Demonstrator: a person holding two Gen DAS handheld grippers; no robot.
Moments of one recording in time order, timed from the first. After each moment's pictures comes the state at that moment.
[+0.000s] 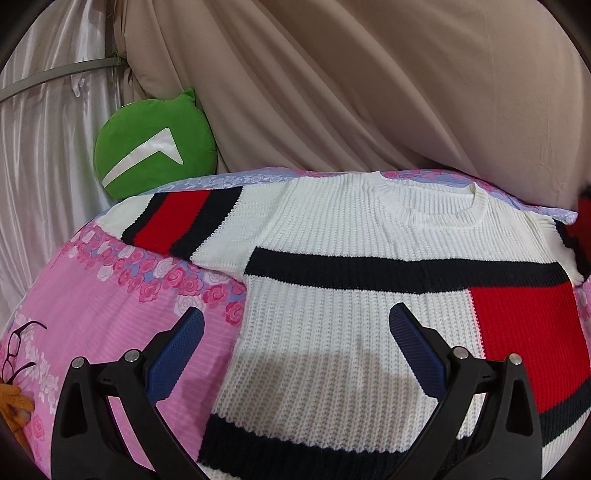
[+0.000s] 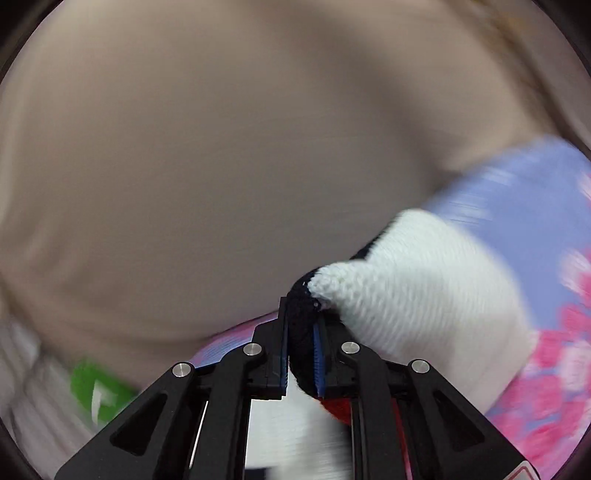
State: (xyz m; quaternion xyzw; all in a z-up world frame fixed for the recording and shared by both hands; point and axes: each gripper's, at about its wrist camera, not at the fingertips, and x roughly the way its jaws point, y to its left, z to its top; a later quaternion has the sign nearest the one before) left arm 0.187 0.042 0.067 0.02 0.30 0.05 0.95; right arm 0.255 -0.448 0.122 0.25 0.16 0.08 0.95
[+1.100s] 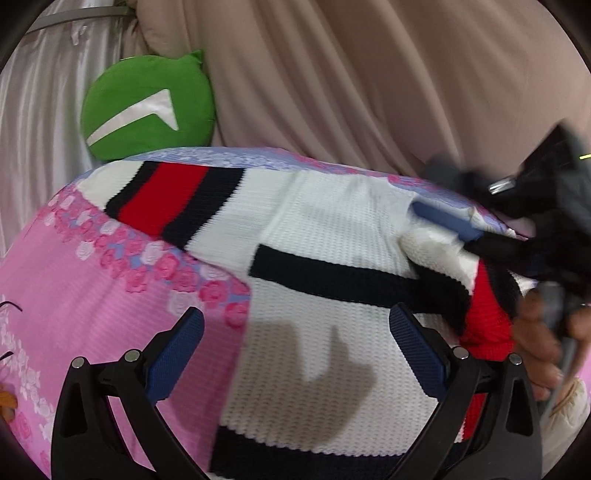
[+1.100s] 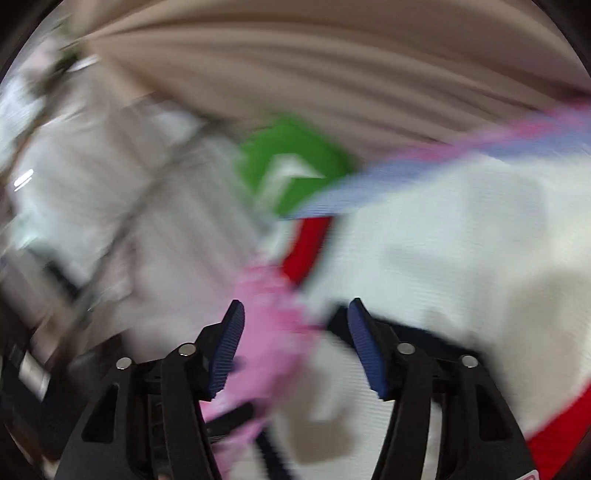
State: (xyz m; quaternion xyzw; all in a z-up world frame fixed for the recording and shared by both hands) left arm 0.206 0.091 0.085 -0.07 0.35 0.01 0.93; right arm 0.289 -0.162 0.118 0.19 0.29 0.51 0.79
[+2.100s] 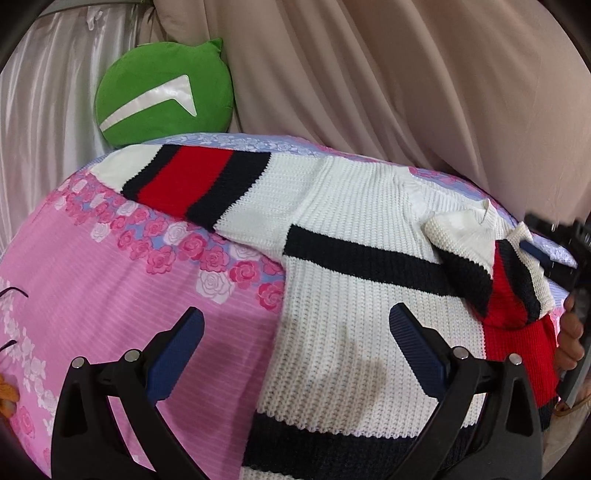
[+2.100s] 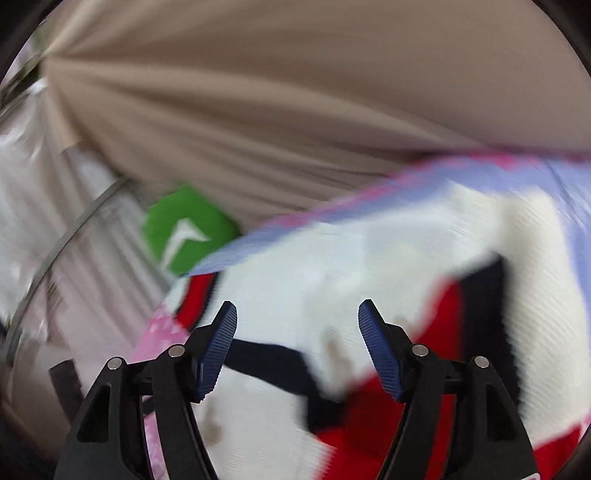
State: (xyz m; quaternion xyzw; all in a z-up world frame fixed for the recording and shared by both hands) left arm 0.195 0.113 0.065 -0.07 0.37 0.02 0.93; right arm 0.276 -0.325 0.064 0.27 0.36 0.22 0.87
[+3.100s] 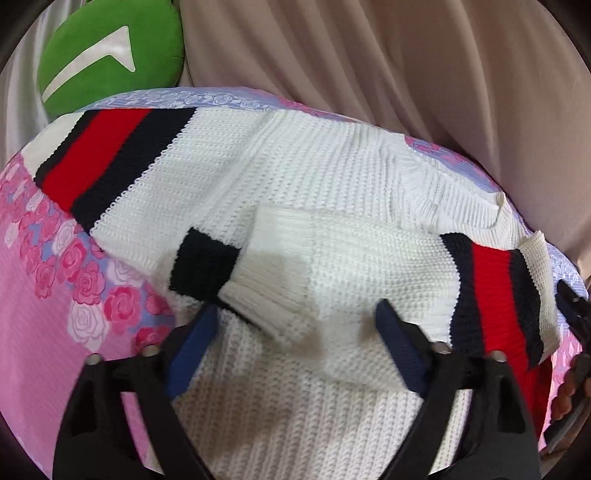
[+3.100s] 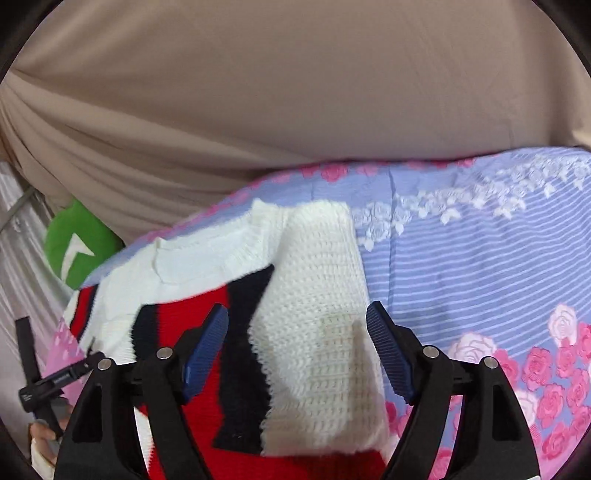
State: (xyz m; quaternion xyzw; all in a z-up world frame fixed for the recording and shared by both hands) left arm 0.294 0.064 0.032 -0.11 0.44 -0.01 0.89; right arm 0.285 -0.416 0.059 0.16 0.37 0.04 0.92
